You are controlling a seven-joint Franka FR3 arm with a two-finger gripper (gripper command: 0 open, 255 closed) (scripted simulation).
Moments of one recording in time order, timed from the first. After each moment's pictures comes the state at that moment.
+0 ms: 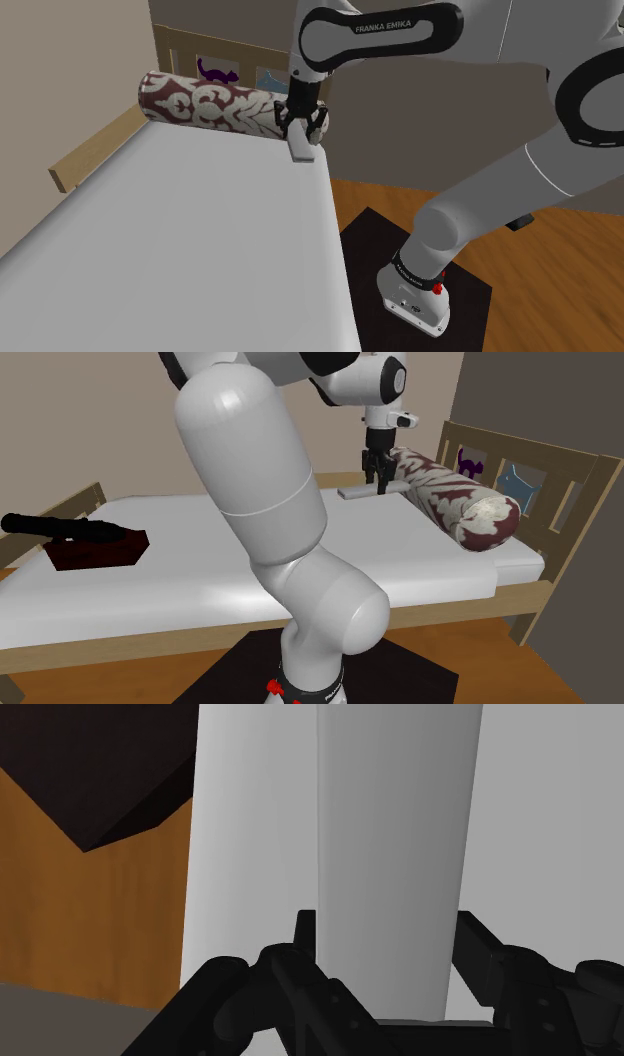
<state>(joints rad) -0.24 -0.37 0.38 -2.25 0.12 1.90 0.72</state>
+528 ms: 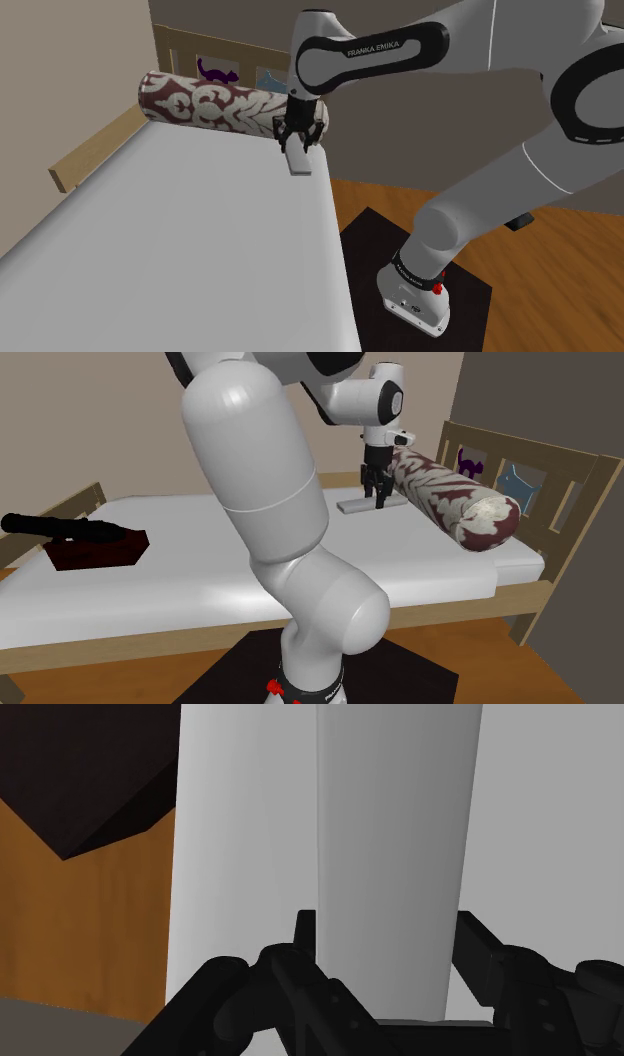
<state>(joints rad) -0.24 -0.35 0.39 -2.34 0.12 2.01 0.73</state>
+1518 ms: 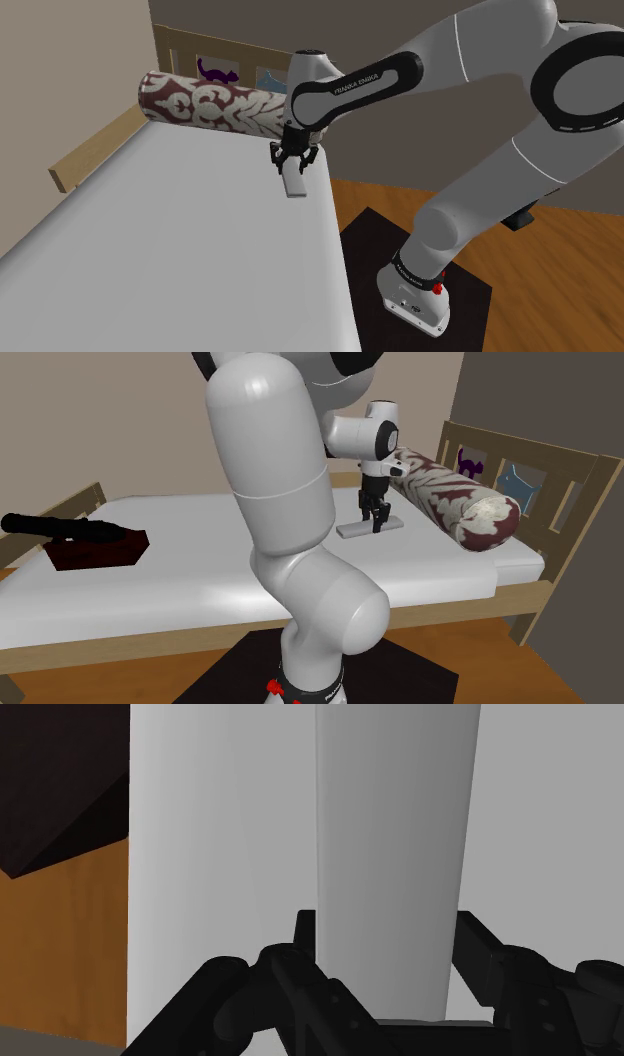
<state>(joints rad) -0.25 -0.26 0.42 -2.47 0.11 2.23 0.75</state>
